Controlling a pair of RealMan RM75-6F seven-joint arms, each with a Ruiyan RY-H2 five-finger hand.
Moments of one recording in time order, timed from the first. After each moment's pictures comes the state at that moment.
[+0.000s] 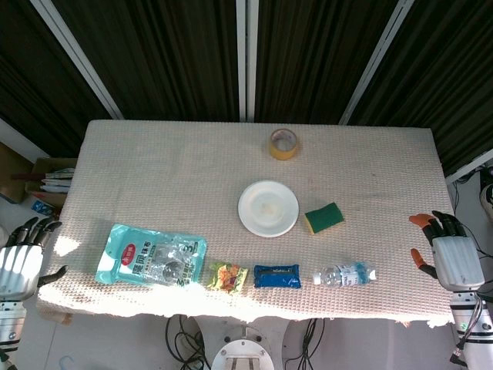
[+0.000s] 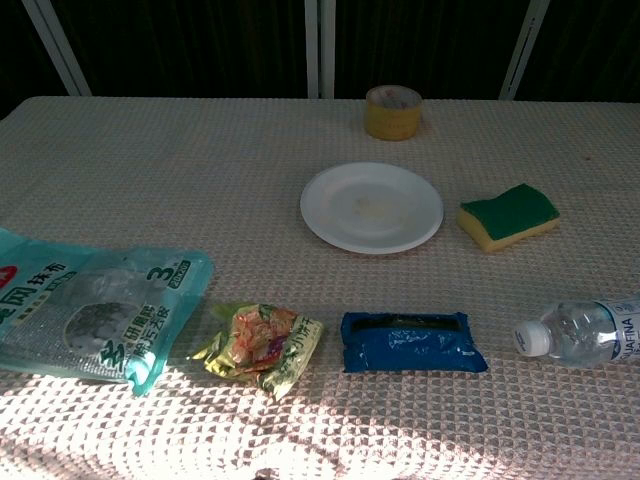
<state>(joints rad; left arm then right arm) -0.05 -1.15 -0.03 -1.63 1.48 1.53 0.15 0.12 -1.11 0.07 -1.67 -1.51 1.45 -0.14</state>
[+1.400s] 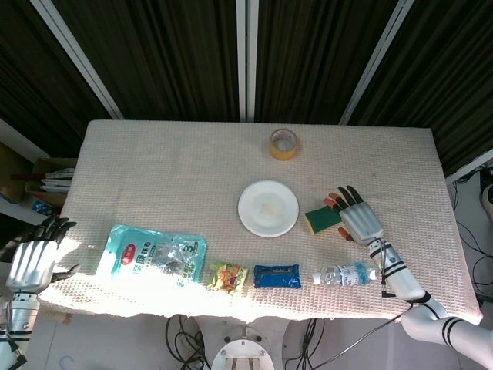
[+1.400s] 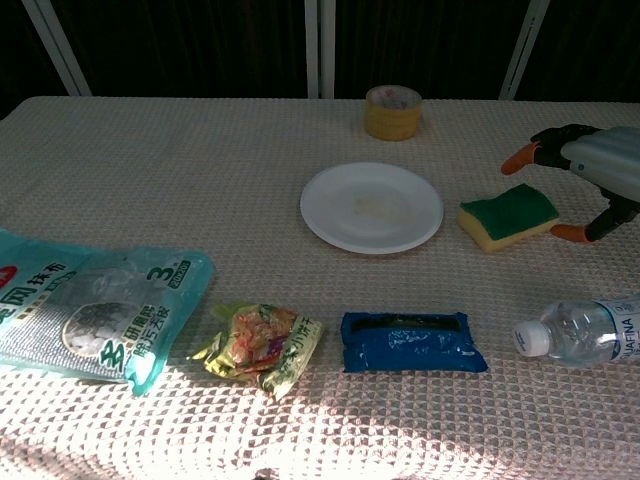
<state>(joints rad) -0.09 -1.16 -0.03 -1.66 1.43 1.42 0.18 0.52 -1.53 0.08 -1.12 -1.54 1.04 -0.05</state>
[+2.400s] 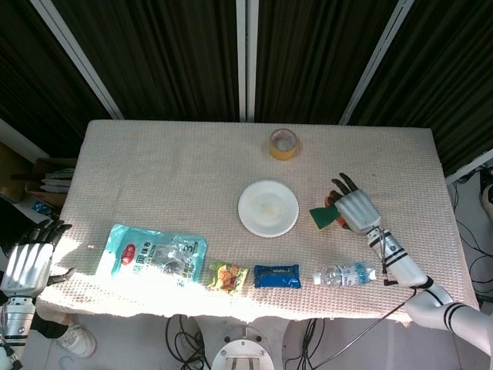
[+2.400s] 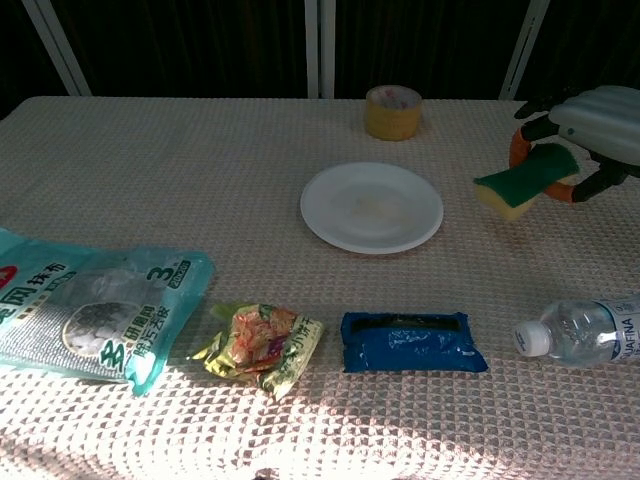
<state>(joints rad) -0.08 -1.12 -0.02 -1.72 1.42 1.43 0.22 0.61 -1.49 0.06 -1.08 -1.61 1.09 0.02</state>
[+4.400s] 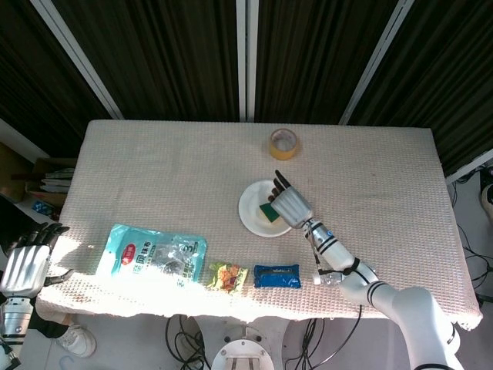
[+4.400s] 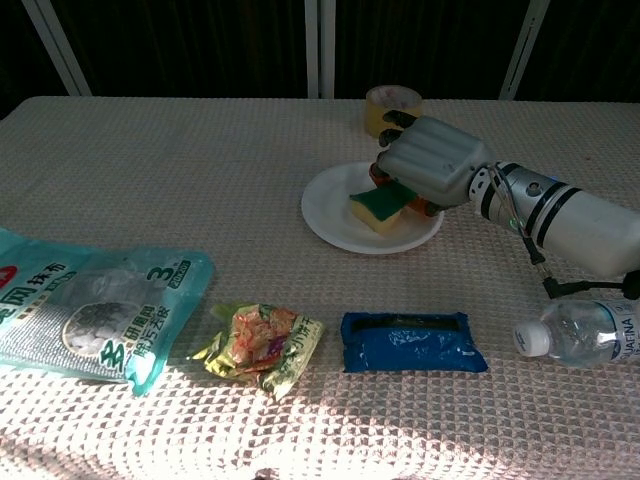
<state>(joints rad) -0.08 -1.18 -0.02 -1.56 1.43 1.42 0.08 0.85 -1.94 0.07 -0.65 -1.56 0.98 -0.35</state>
